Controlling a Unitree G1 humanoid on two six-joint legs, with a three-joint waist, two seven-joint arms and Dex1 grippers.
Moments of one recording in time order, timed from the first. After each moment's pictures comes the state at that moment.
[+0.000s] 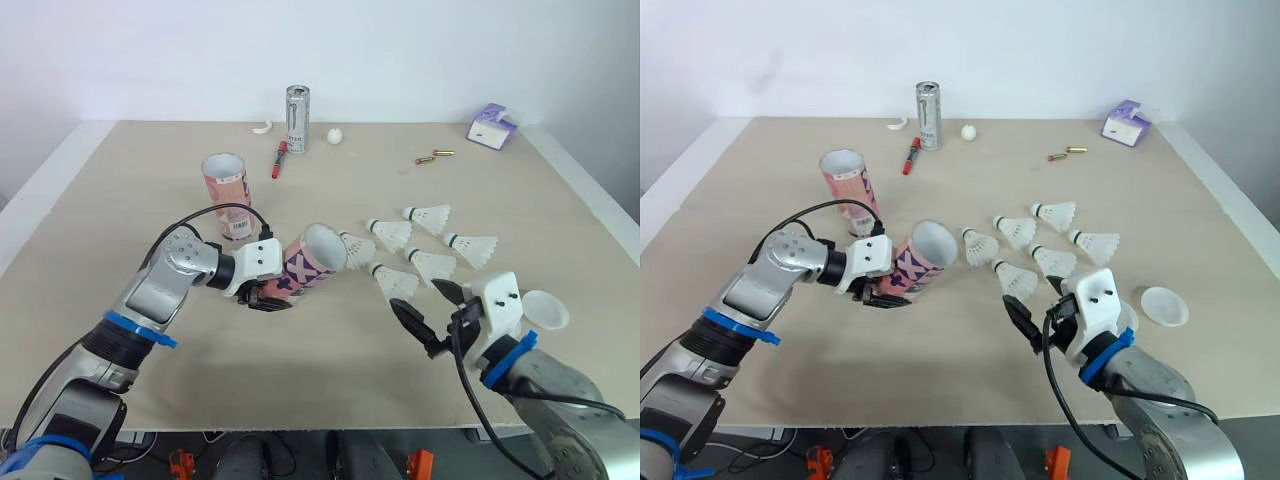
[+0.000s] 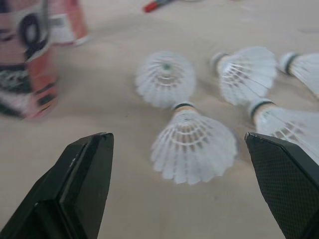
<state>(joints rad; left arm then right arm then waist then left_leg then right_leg) -0.68 0.61 -0.36 0.07 -0.04 0.39 -1.19 0.08 -0.41 -0.22 -0.81 0.50 0.86 0.28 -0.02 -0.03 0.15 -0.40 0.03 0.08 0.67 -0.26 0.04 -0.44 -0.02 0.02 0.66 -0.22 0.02</state>
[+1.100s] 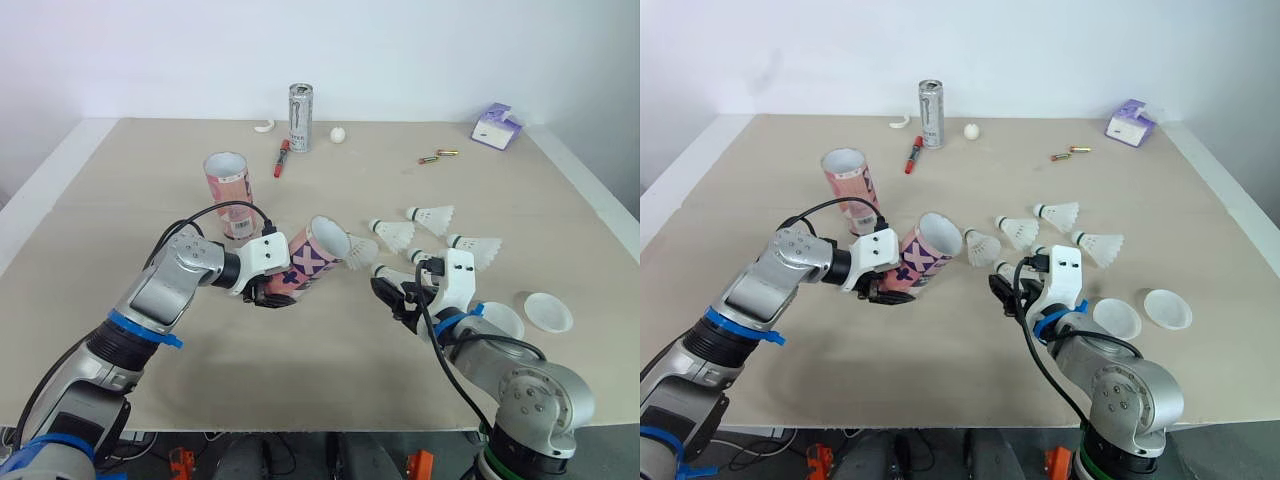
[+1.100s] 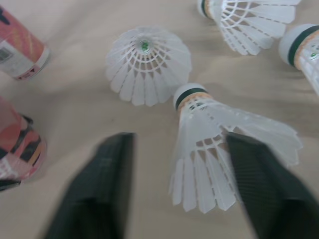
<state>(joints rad) -0.68 0.60 -0.37 -0.01 -0.03 0.53 -1.12 -0.25 -0.07 -0.35 -0.68 0.66 1.36 -0.08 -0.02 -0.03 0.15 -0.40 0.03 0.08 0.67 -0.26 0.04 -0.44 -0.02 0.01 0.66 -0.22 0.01</state>
